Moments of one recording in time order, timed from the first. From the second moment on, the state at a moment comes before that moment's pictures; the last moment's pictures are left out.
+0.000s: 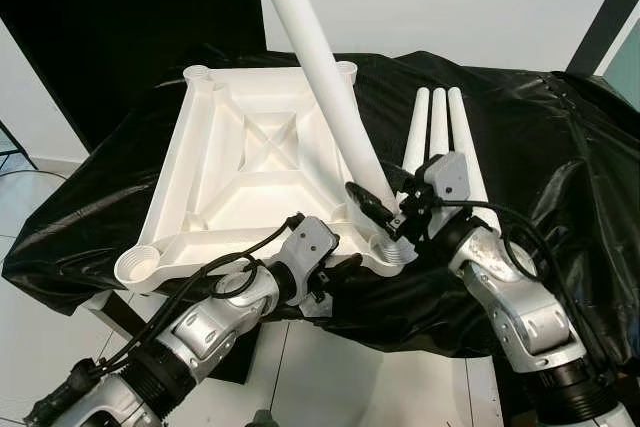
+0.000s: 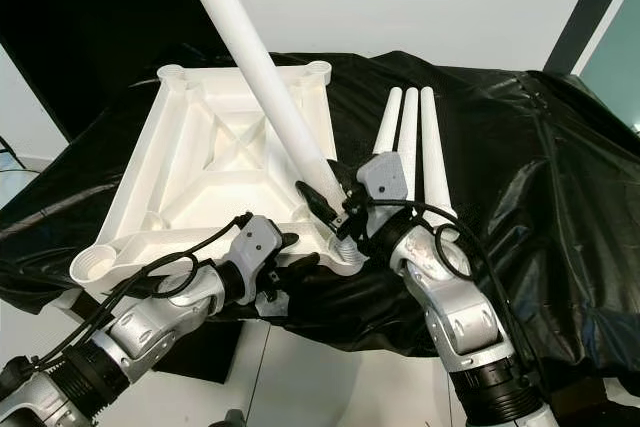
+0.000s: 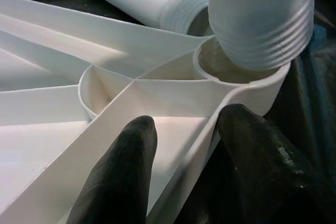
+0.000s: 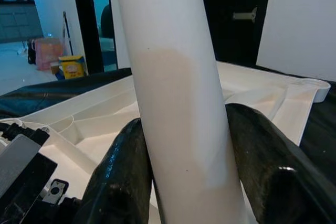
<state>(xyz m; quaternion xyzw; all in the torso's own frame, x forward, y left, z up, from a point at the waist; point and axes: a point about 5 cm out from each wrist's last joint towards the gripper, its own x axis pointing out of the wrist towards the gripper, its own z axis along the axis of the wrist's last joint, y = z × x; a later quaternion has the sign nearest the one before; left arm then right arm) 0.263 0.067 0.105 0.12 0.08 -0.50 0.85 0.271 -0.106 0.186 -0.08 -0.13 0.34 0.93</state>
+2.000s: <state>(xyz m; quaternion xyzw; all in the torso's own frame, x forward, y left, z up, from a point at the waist) 0.252 0.052 0.100 0.10 0.09 -0.63 0.77 0.243 -0.136 0.147 0.01 -0.17 0.31 0.94</state>
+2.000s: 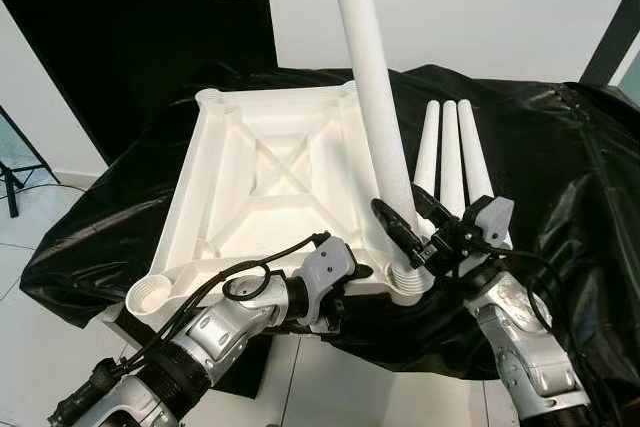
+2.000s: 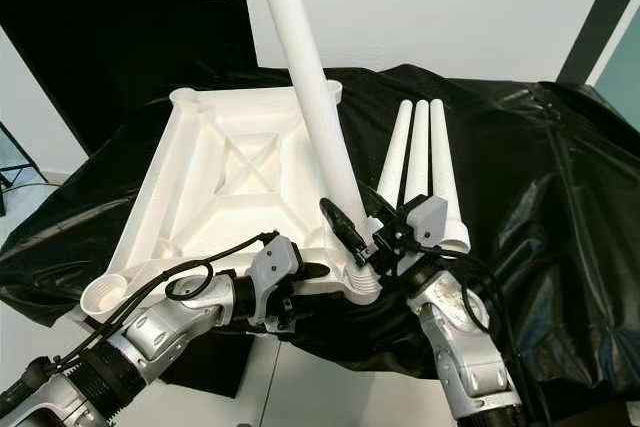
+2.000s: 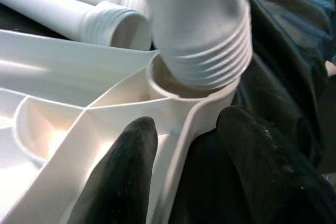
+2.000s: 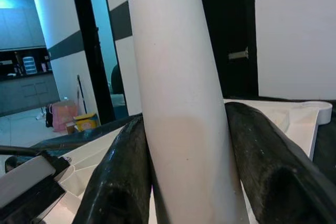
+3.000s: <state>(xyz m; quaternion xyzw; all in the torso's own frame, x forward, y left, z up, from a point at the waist) 0.255 0.050 0.100 0.09 0.08 -0.62 0.77 0.247 -0.149 0.132 0.01 -0.19 0.22 0.96</state>
